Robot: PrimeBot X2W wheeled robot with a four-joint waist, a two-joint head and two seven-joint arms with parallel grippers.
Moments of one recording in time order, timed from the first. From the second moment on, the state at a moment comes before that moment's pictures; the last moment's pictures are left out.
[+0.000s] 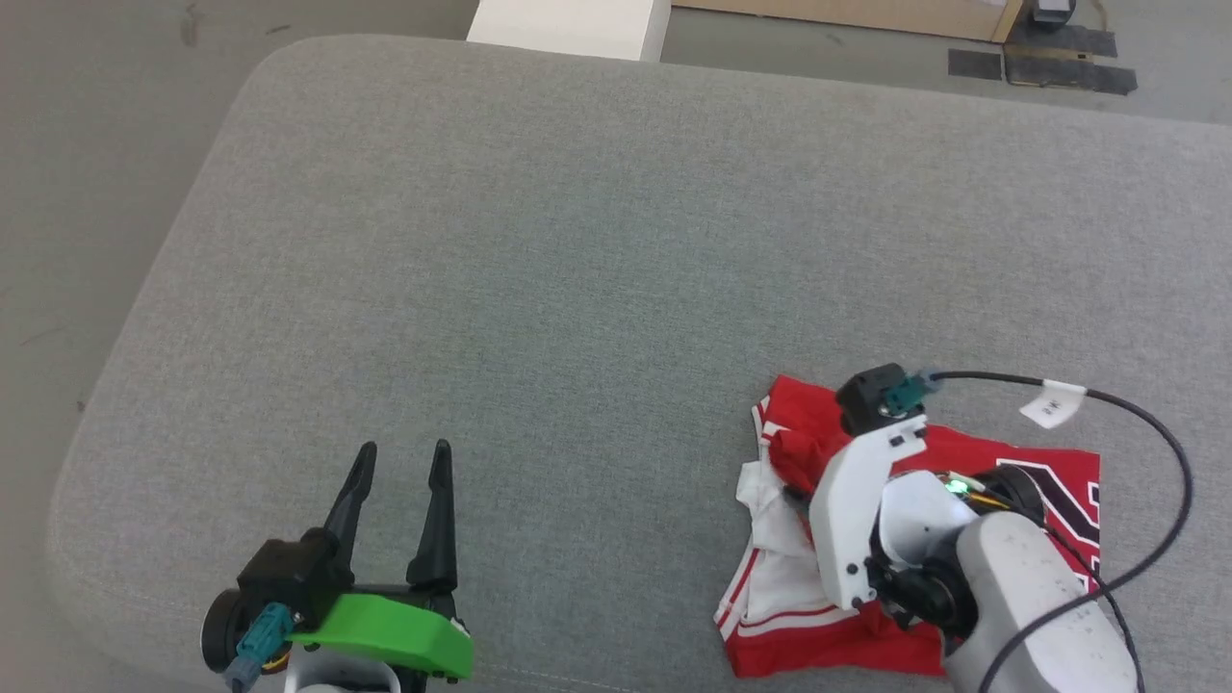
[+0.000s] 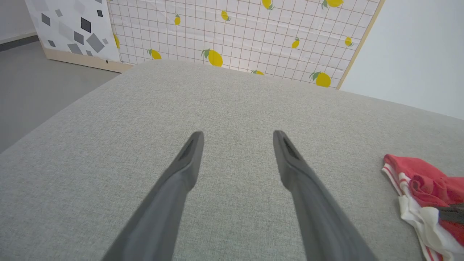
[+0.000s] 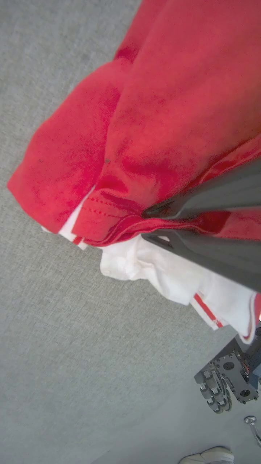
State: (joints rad) left arm 0.01 0.10 -0.14 0.05 -0.28 -0.03 -0.26; right arm -0.31 -0.07 0.24 0.30 0.29 0.13 0.73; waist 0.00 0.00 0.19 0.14
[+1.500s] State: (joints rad) left arm 0.04 0.15 -0.12 -0.03 -0.29 -0.03 -0.21; right arm -0.08 -0.08 -0.23 0.14 0.34 0.13 0.60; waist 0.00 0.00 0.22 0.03
